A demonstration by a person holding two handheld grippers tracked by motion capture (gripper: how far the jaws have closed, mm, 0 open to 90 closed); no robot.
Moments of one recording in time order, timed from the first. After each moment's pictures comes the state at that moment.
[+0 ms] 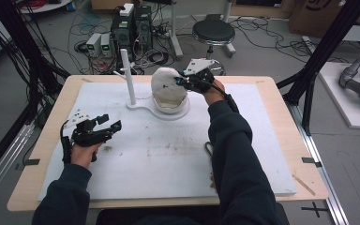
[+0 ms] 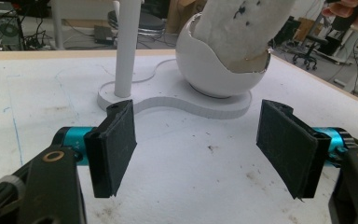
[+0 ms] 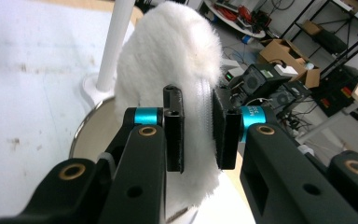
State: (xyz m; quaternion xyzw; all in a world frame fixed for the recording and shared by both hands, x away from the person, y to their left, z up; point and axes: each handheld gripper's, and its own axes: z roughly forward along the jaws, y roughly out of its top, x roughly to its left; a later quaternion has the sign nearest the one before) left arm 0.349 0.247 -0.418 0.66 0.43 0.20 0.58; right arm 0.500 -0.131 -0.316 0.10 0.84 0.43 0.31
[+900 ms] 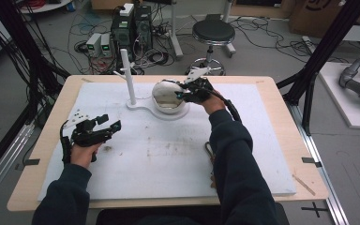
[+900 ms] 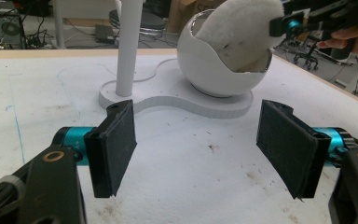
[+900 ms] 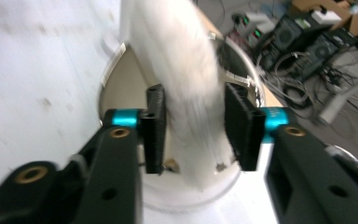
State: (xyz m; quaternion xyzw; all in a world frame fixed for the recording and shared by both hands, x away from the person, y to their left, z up) left arm 0.349 0.247 -0.418 0.66 0.44 0.20 0.58; right arm 0.500 -0.134 -0.349 0.17 0.87 0.40 0.22
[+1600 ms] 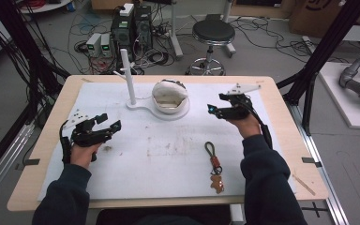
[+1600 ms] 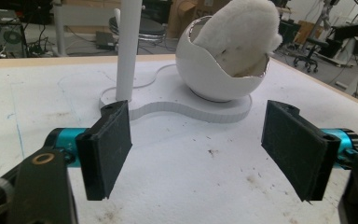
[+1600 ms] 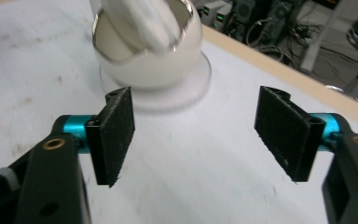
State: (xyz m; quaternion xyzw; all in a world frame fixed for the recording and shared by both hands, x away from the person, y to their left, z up) left arm 0.347 0.247 -0.417 0.66 0.43 0.21 0.59; right arm 0.423 -0.248 -0.357 0.32 0.81 0.44 0.21
